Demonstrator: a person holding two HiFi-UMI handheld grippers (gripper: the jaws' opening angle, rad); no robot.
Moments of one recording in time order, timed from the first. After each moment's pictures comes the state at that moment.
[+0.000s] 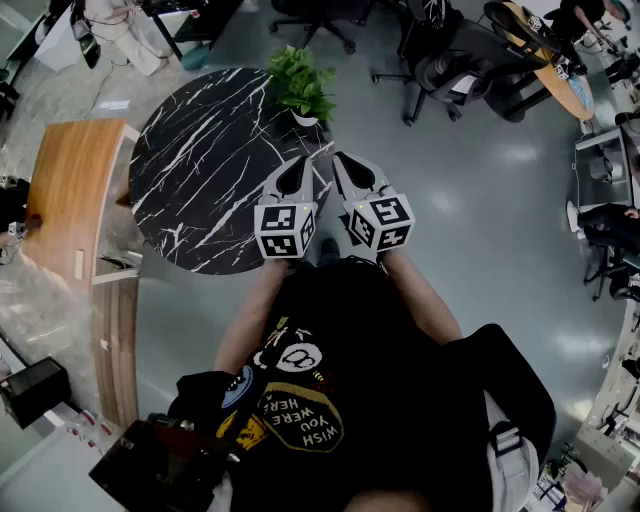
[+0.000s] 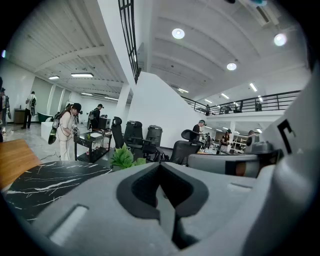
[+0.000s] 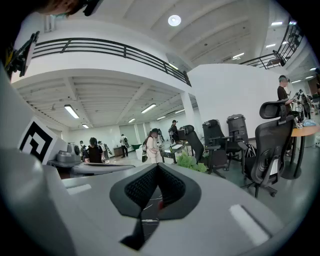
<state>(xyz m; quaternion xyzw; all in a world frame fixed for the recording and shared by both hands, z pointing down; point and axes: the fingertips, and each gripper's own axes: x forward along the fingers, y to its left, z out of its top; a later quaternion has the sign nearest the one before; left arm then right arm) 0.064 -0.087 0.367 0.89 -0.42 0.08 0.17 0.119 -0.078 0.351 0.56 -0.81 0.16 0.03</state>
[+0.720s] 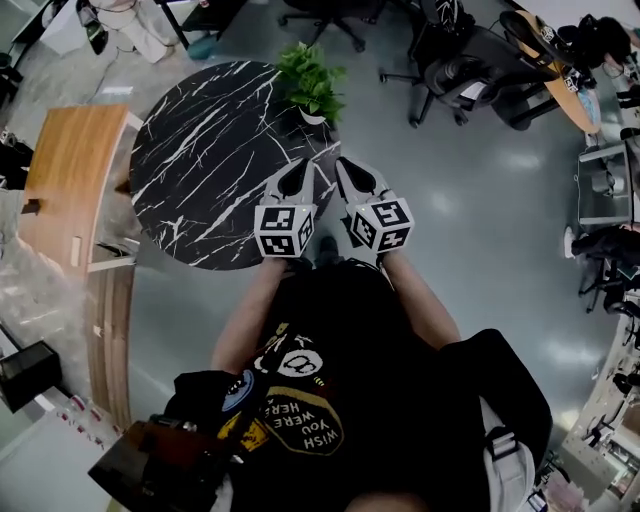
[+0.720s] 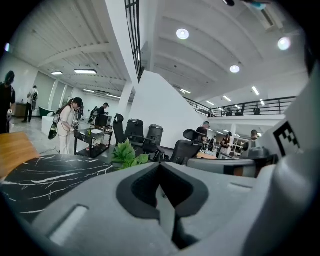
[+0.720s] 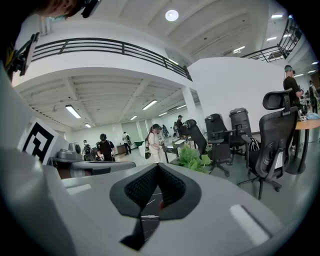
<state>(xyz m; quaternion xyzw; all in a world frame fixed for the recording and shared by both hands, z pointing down) 0.051 -0.095 0.394 0.88 -0.43 0.08 0.19 0.110 -0.085 0.384 0.54 -0.82 0.18 0.04</state>
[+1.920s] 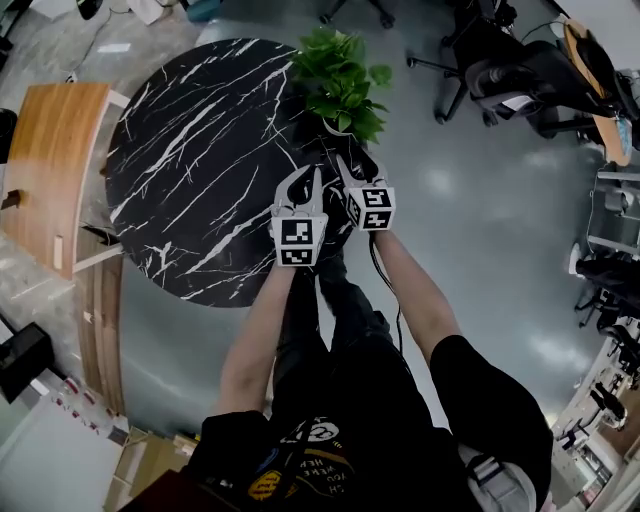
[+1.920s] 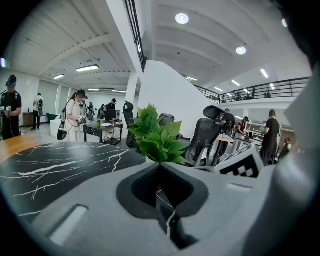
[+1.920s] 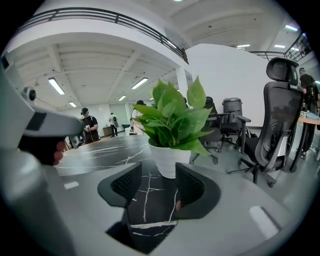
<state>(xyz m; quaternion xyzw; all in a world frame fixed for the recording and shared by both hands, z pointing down) 0.040 -0.224 0.585 0.86 -0.47 0.14 0.17 0.129 -0.261 0.665 0.58 -0.78 0.20 0.14</state>
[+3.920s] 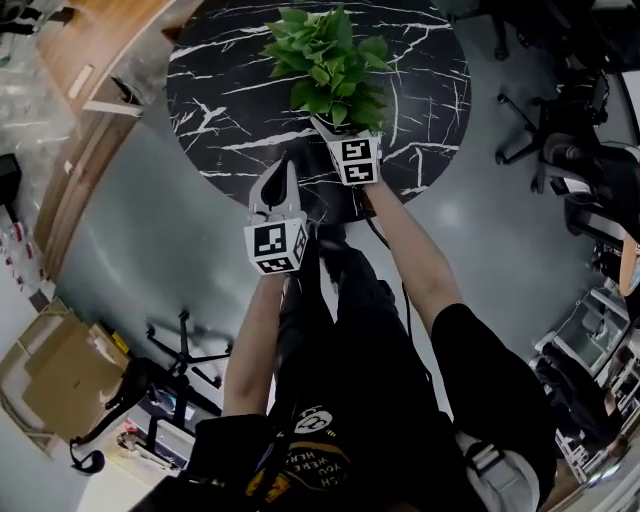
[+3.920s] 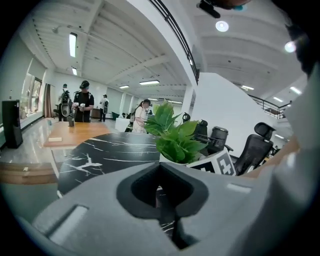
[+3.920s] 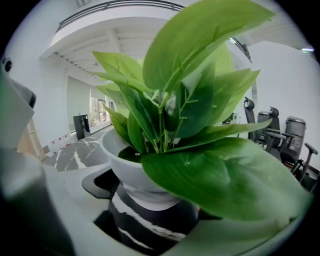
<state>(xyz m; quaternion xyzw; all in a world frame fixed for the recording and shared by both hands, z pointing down) -0.194 -0.036 0.601 0.65 -0.72 0.05 0.23 -0.152 -0.191 0.712 0.34 -0.91 0.08 0.23</state>
